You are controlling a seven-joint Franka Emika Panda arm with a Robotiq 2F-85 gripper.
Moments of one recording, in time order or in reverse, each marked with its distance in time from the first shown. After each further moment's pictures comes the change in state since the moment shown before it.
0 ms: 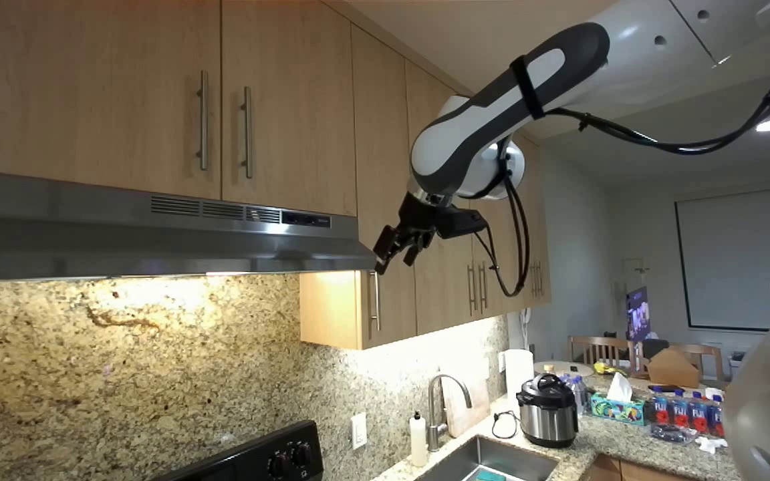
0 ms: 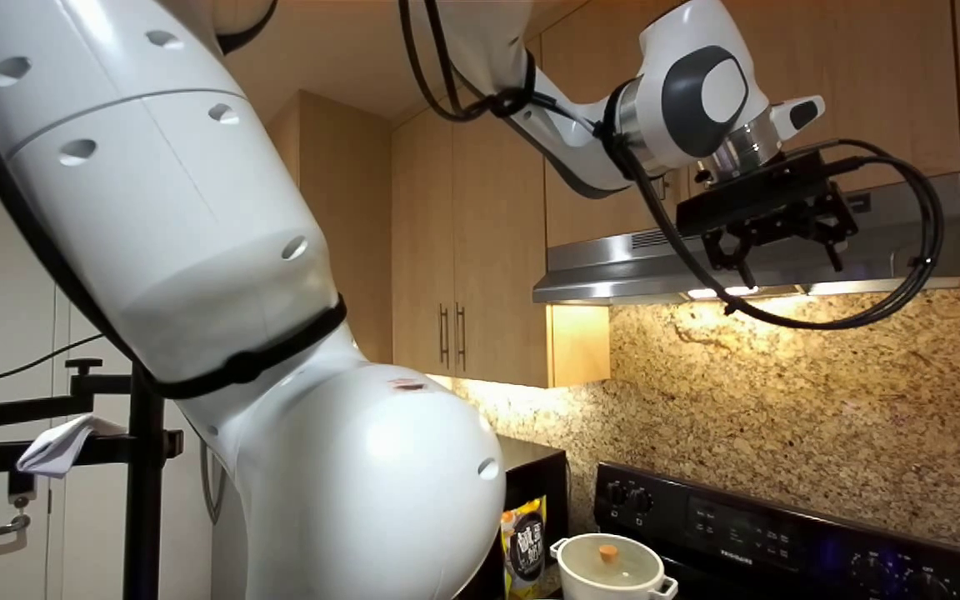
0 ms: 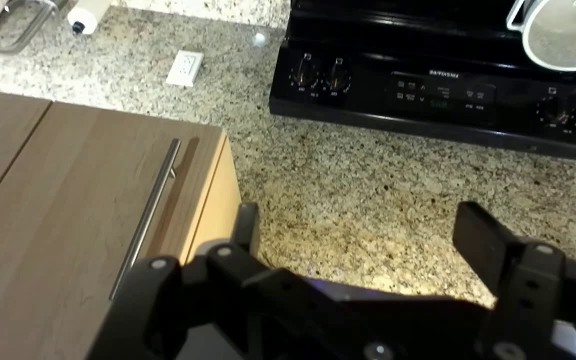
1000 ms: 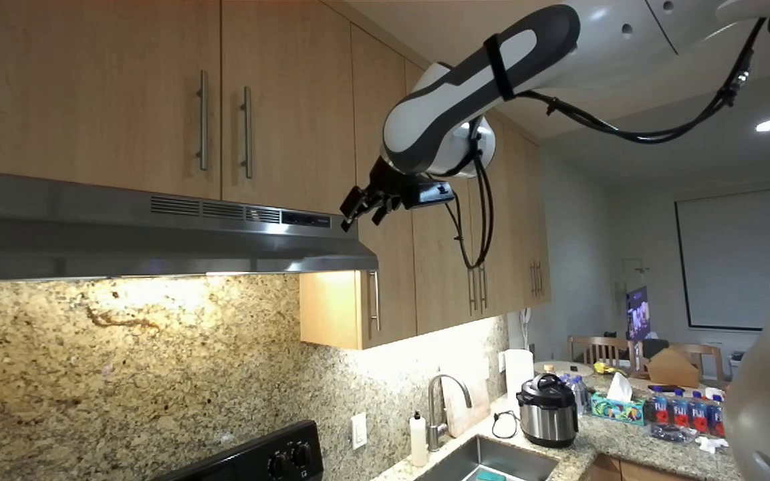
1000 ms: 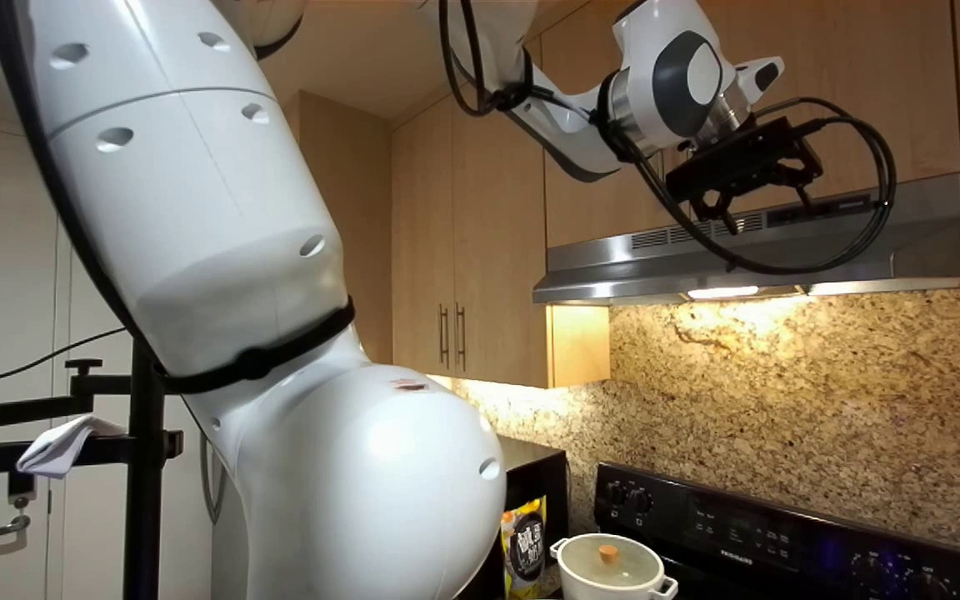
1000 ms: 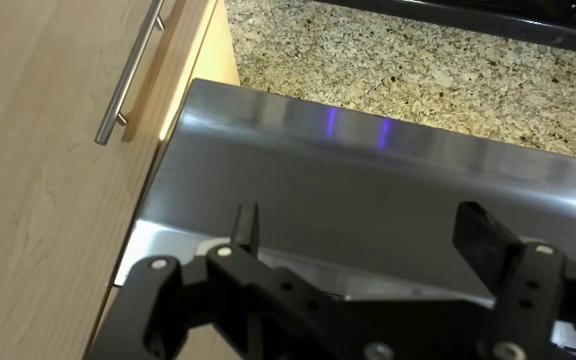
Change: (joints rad) arm 0.007 0.071 0.068 0.145 -0.003 0.131 0.044
